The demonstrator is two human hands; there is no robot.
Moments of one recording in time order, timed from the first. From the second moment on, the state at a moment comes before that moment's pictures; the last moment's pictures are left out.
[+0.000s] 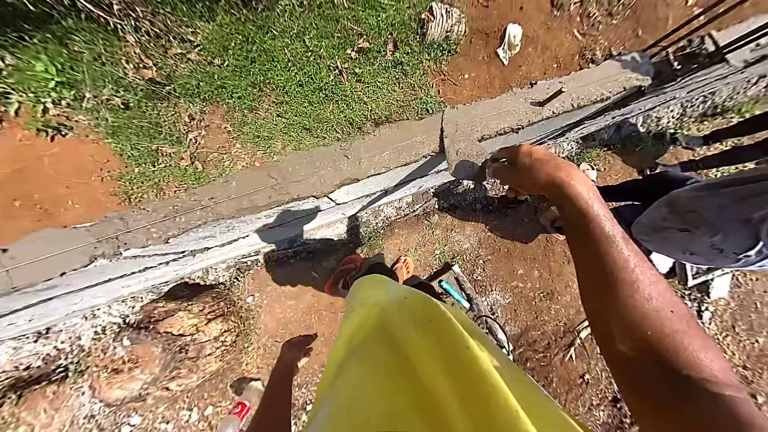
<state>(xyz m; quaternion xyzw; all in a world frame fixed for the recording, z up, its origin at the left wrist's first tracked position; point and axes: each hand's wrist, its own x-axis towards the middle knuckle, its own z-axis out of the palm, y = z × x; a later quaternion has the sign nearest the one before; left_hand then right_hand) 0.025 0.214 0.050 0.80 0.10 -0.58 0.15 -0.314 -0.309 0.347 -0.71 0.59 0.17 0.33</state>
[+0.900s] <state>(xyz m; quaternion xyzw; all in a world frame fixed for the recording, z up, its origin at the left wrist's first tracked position) 0.244 0.137 0.038 0.79 -0.03 -0.61 0.12 -0.118 -0.142 0.351 -0.72 0.60 0.13 0.34</state>
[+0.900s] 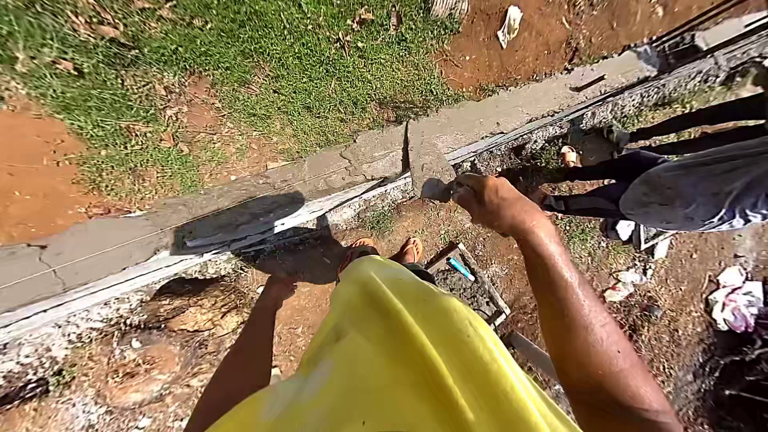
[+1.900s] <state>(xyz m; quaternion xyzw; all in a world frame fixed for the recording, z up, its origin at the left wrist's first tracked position) 0.265 0.206 0.024 0.82 -0.16 -0.55 -0.03 -0.135 -0.132 0.359 -0.76 0.61 0.10 0.19</state>
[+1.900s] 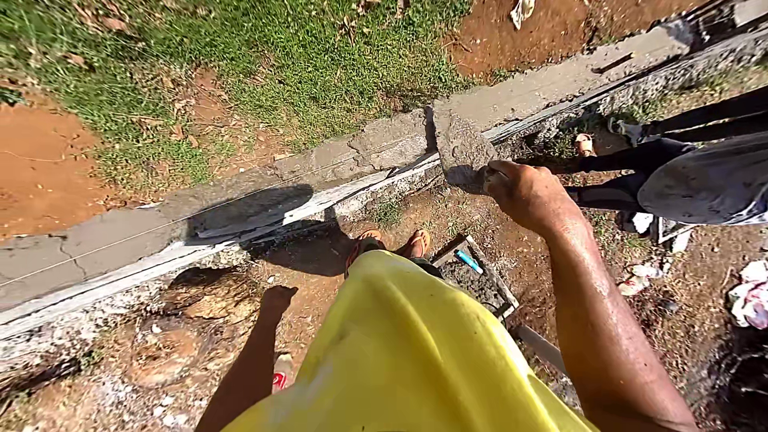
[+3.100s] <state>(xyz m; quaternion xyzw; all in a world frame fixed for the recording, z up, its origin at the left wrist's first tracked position) 0.240 0.181 0.024 0.79 0.04 -0.60 0.14 -0.105 -0.125 0.369 -0.76 0.57 0.11 0.27</state>
